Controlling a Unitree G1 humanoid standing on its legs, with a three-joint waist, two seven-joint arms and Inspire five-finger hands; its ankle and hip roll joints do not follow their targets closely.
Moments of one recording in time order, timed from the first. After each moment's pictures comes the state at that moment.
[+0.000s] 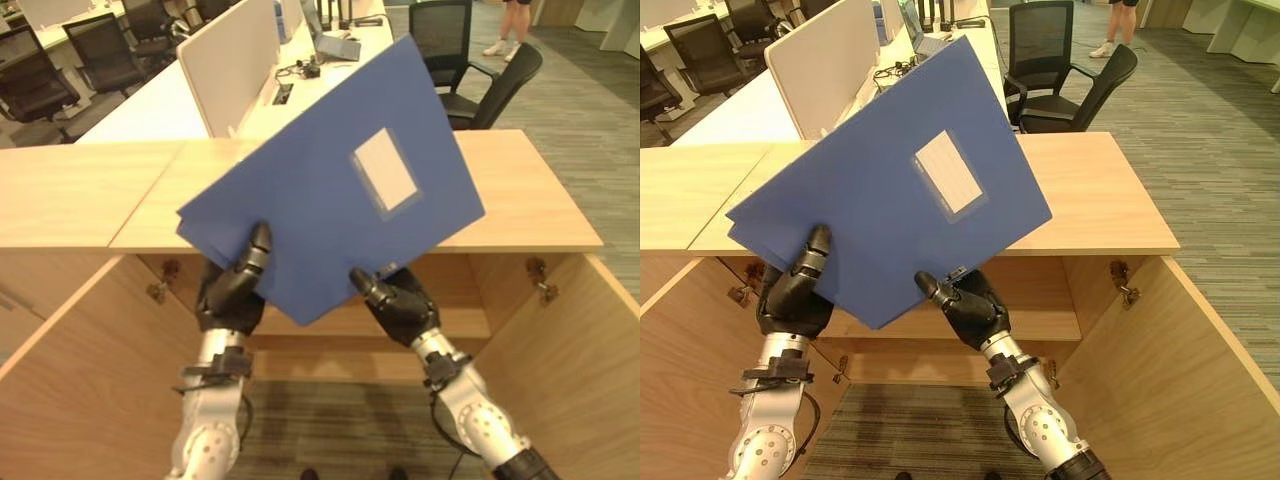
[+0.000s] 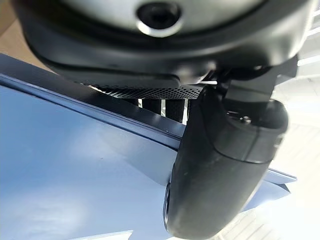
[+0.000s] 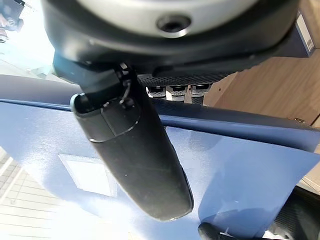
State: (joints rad) left arm 0.12 0.21 -0.08 -0.27 -1.06 -0.20 -0.07; right arm -0.09 -0.32 0.41 -0.04 1.22 -0.11 0.19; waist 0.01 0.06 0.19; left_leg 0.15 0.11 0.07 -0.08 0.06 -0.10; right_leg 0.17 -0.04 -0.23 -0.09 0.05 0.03
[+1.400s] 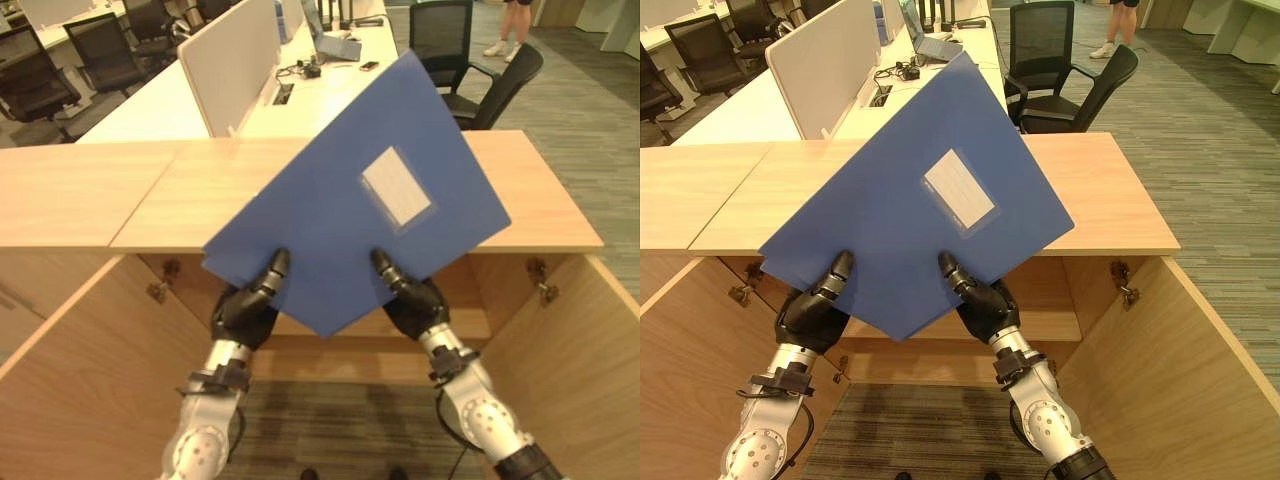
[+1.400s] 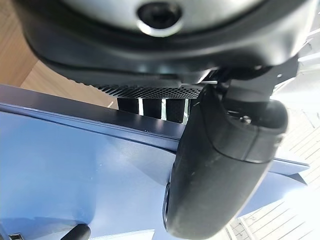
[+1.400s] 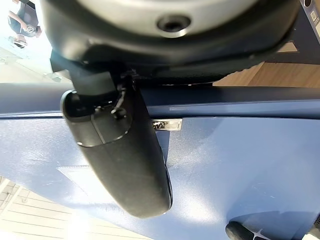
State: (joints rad) left arm 0.14 0.31 -0.08 -0.20 -1.13 -0.09 -0.23; right arm -0.10 -0.32 0.38 -0.01 1.22 -0.14 0.20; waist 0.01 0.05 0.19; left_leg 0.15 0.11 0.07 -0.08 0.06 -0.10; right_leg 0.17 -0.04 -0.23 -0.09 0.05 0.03
